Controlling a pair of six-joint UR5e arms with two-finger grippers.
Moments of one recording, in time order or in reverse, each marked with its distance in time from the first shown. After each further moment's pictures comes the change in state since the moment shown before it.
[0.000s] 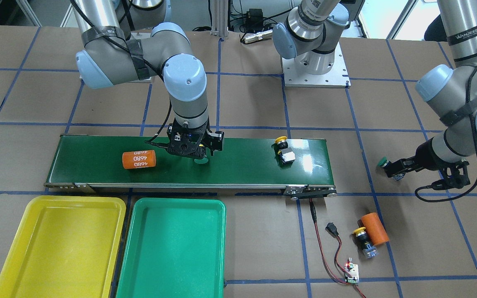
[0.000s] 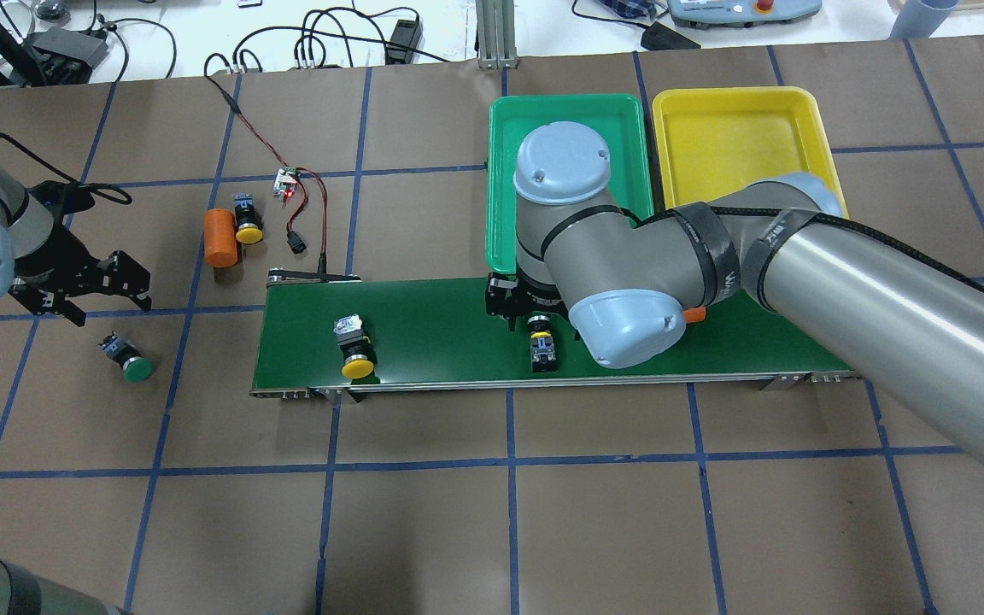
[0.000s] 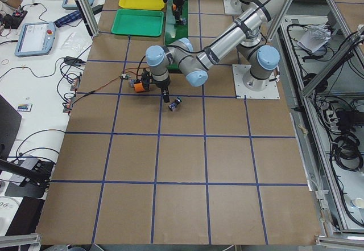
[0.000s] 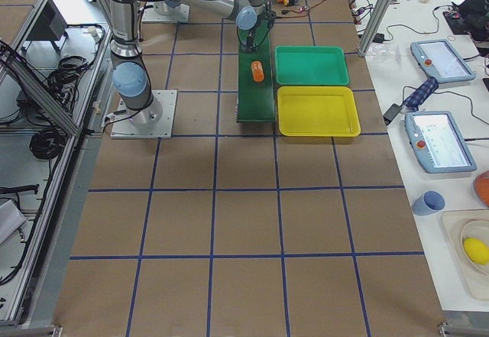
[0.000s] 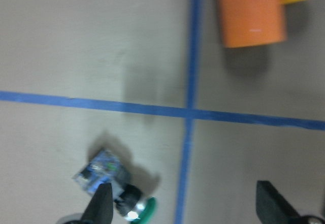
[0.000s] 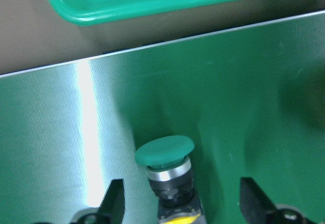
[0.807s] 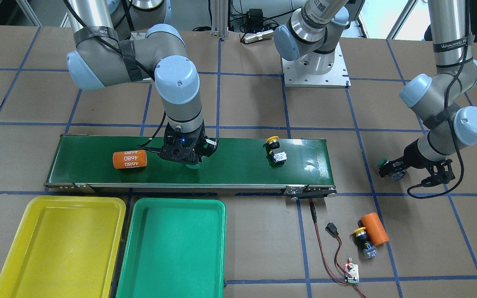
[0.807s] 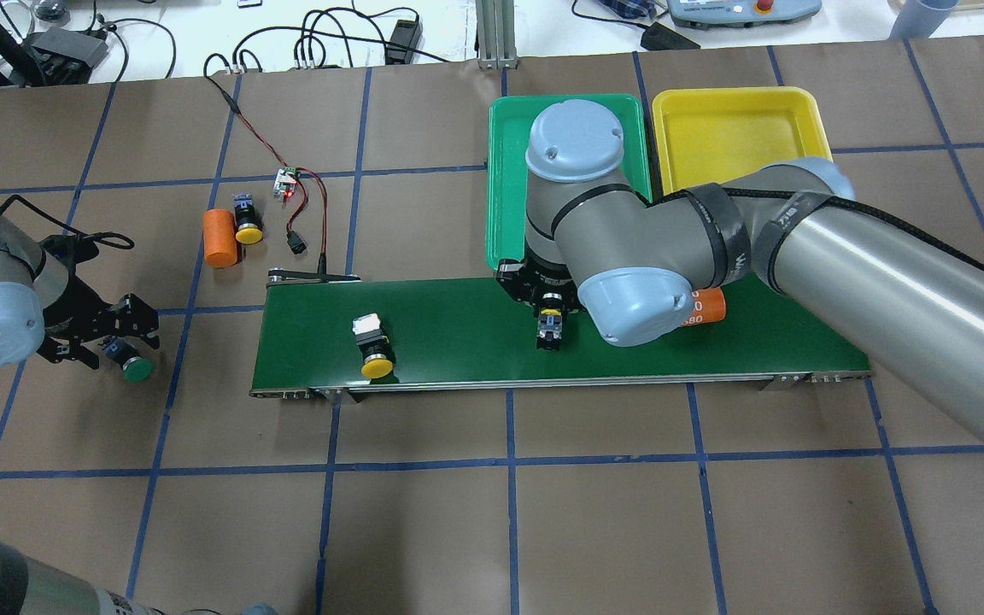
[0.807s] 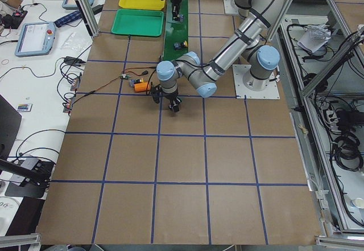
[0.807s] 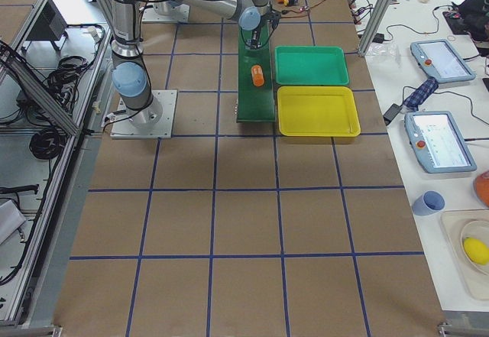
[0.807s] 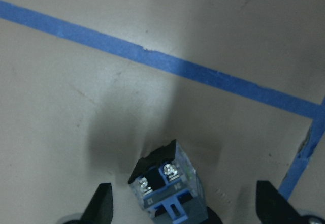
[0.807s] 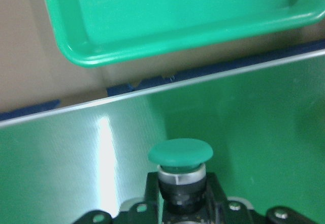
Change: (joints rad) left arm 0.039 -0.028 -0.132 0.189 -0.001 -0.059; right arm -0.044 0.002 -0.066 0.001 0.002 -0.009
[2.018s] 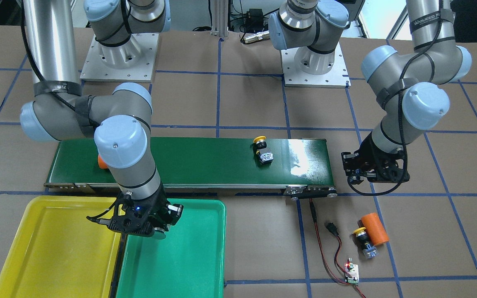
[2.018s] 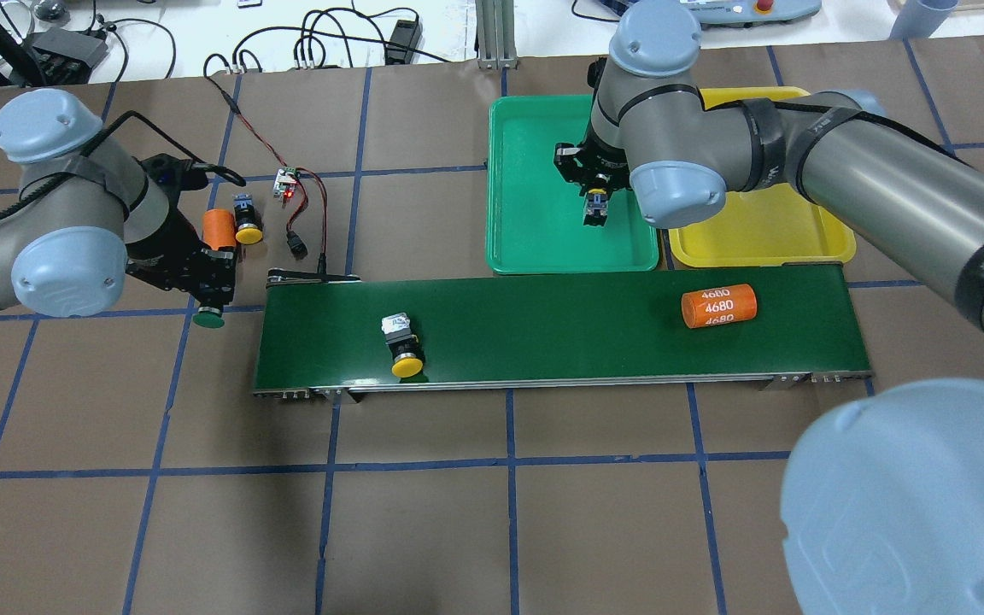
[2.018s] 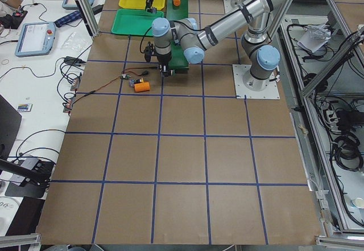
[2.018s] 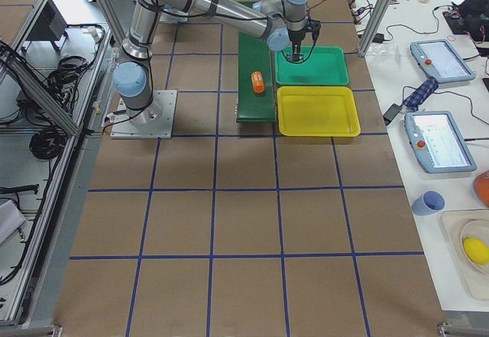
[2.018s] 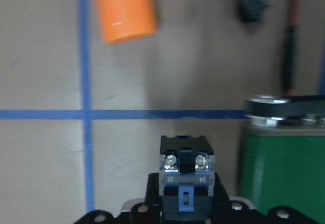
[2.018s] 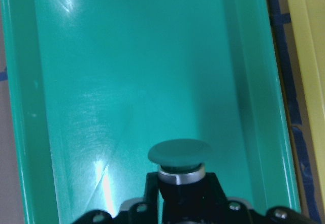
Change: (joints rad) left arm -0.376 0.159 0.085 -0.167 -0.038 -0.013; right arm -0.164 0.235 -0.194 -0.238 -0.007 -0.209
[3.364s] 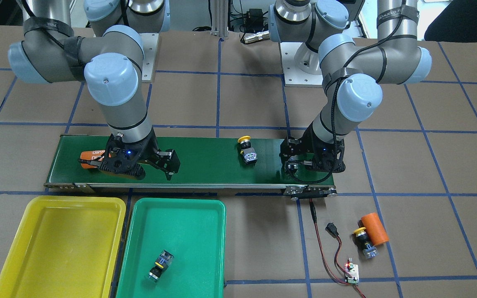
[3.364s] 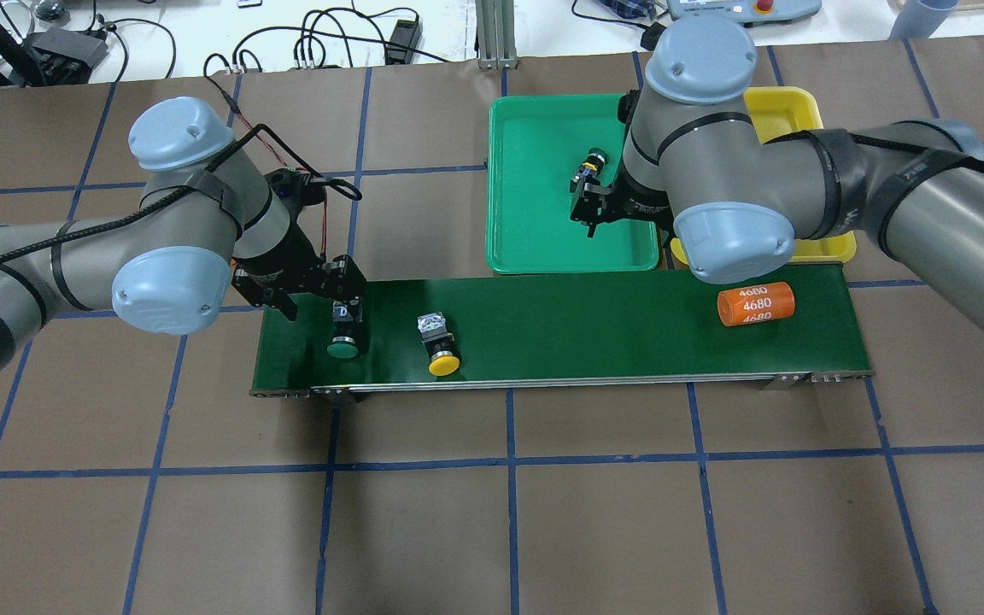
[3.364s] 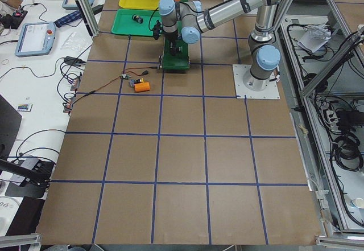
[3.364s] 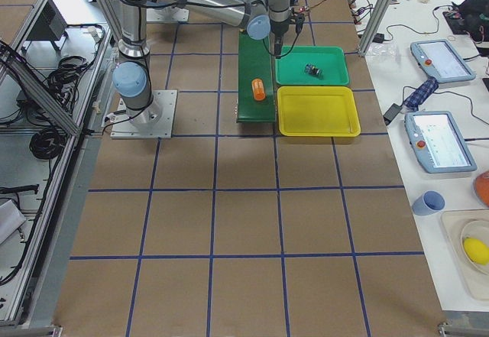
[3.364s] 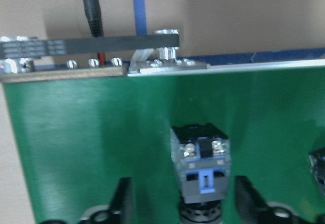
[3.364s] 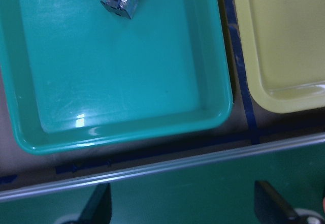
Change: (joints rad) left arm -0.158 0.010 0.001 -0.065 -0.098 -0.182; right arm -0.005 -0.303 0.230 0.180 -0.030 0.012
